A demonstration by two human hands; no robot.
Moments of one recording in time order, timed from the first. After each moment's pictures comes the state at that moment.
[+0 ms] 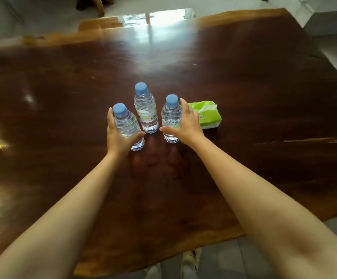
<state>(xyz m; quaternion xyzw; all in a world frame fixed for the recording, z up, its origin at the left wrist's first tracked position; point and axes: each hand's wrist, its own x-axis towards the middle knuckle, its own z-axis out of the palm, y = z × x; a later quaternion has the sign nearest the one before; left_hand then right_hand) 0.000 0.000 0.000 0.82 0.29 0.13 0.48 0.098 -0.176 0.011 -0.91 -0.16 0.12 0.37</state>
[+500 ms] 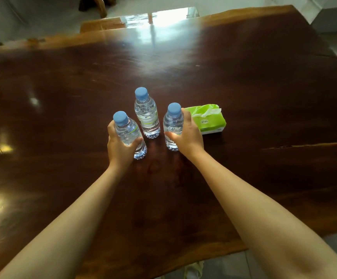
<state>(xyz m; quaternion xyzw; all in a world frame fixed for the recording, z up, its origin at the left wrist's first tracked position) 0.004 -0.008 -0.009 0.83 0.29 0.19 0.44 0.094 -0.169 -0.008 -0.88 -0.14 0.04 0.44</state>
